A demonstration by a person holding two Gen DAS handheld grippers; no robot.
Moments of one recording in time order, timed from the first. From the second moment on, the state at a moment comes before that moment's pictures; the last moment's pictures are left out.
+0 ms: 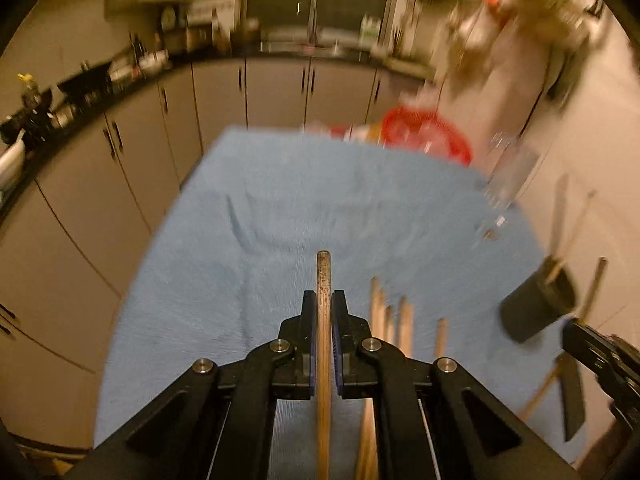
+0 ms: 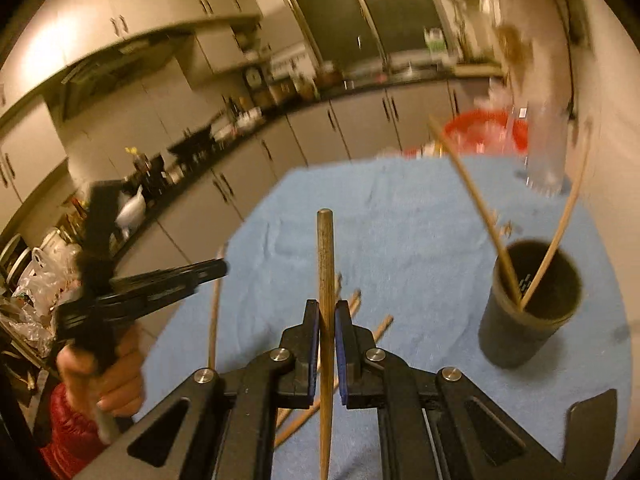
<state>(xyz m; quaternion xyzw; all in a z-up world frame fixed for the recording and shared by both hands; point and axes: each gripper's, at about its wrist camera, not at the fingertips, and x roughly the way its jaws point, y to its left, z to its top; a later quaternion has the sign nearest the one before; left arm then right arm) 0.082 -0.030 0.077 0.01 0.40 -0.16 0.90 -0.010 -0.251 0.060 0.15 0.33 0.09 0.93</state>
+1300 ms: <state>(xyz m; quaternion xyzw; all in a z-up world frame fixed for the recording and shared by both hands) 0.020 -0.034 0.142 0.01 0.31 -0.21 0.93 -0.062 -0.269 0.095 0.17 0.23 0.05 0.96</state>
